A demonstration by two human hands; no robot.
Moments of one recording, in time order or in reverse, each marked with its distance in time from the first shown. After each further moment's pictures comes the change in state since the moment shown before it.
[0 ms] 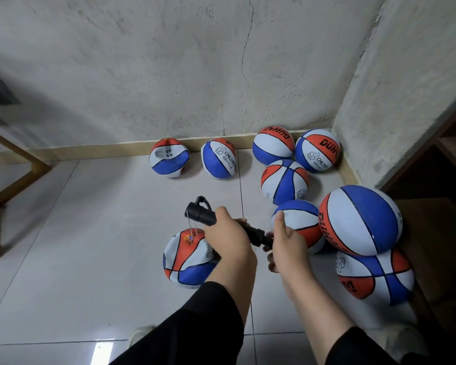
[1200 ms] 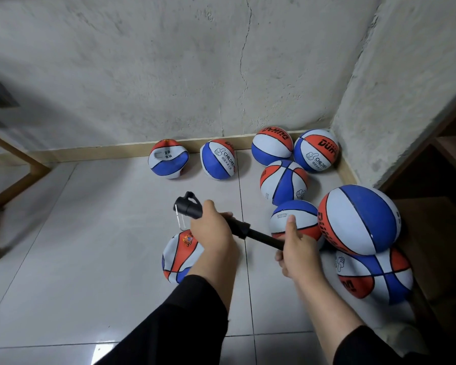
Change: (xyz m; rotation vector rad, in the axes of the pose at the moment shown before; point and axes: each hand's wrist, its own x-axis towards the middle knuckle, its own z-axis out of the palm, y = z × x) left_hand 0.026 0.018 -0.005 0.040 -0.030 0.024; right_hand 0.008 0.012 -0.017 0.047 0.074 0.118
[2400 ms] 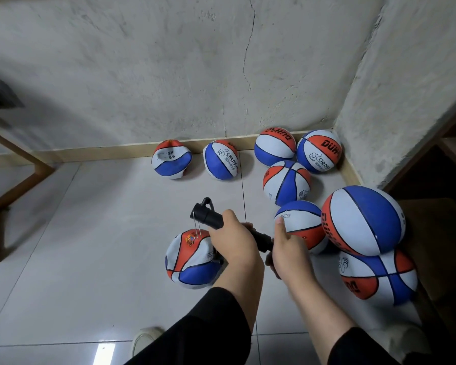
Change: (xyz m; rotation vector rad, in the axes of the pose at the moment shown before) left_hand -0.030 -0.025 0.004 -0.024 0.018 -0.006; right_hand -0.014 -0.003 0.019 -0.165 -0.054 -0.133
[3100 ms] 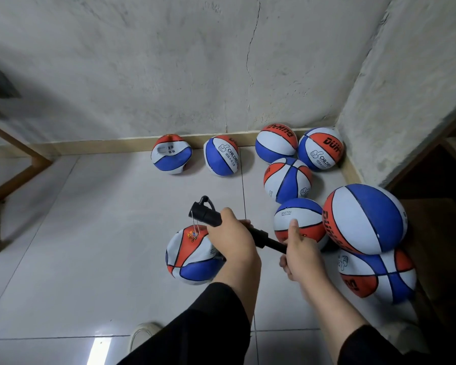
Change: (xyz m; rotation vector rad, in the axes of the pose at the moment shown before) left_hand 0.010 -0.001 -0.003 -0.013 0.001 -0.016; right_hand 0.011 0.018 -0.014 0.066 0.005 0.168
